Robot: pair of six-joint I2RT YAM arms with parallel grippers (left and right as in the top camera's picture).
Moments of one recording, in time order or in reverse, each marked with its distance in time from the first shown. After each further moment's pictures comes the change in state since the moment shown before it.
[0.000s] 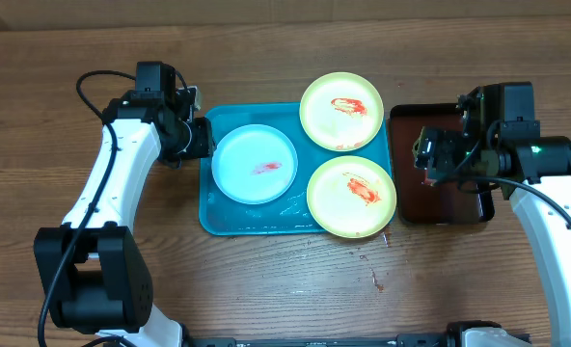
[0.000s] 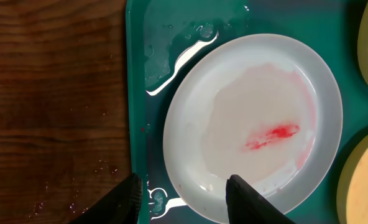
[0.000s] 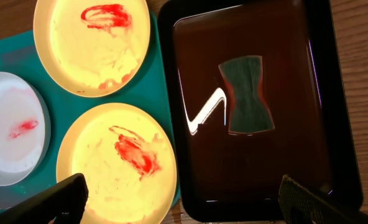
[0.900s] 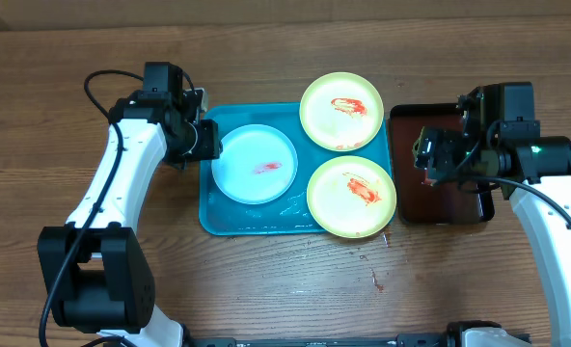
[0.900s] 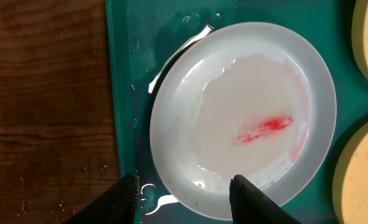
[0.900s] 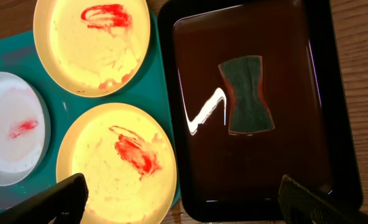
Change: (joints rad) left arm -0.029 0.000 0.000 -0.020 0.000 0.000; right arm 0.000 0.000 0.000 0.000 0.000 0.000
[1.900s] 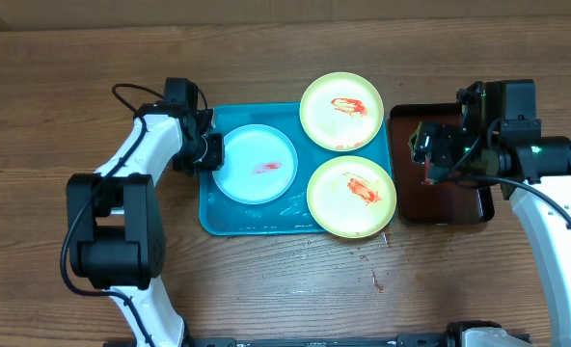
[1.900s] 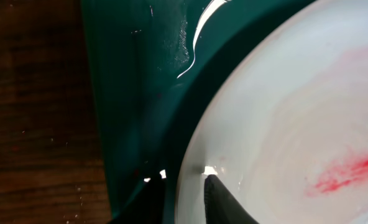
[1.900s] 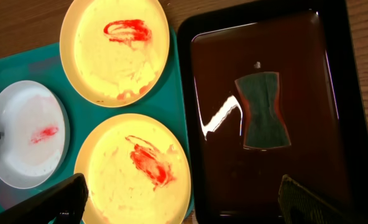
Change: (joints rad) left arm -0.004 0.232 -0.030 0.121 -0.037 0.010; right arm 0.000 0.000 0.000 0.053 -0.050 0.000
